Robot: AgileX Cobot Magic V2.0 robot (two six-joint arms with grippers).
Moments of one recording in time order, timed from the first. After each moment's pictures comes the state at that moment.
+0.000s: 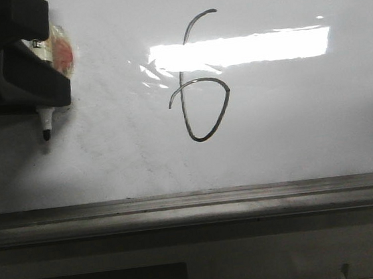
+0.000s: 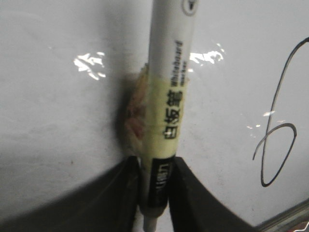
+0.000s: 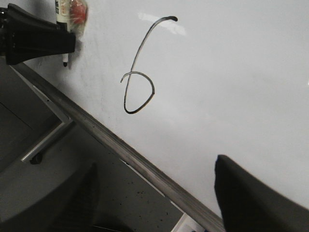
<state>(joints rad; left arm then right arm) -0.81 1.10 -0.57 -1.75 -0.17 1.25 0.29 0.71 -0.68 0.63 0.74 -0.61</state>
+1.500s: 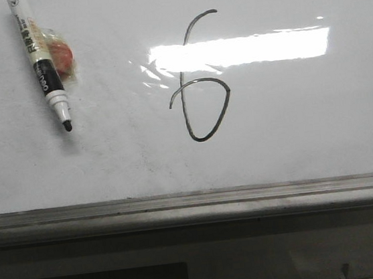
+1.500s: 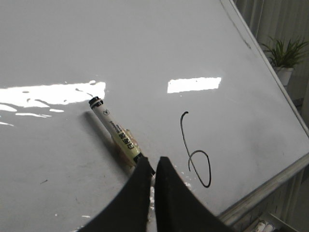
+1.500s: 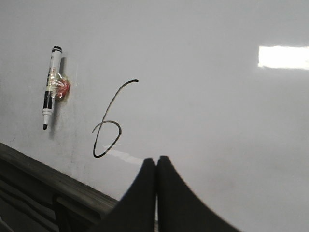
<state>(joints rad) -0.81 0.05 -0.15 -1.62 -0.06 1.53 0.29 -0.01 -0.21 0.67 0.38 -0.61</state>
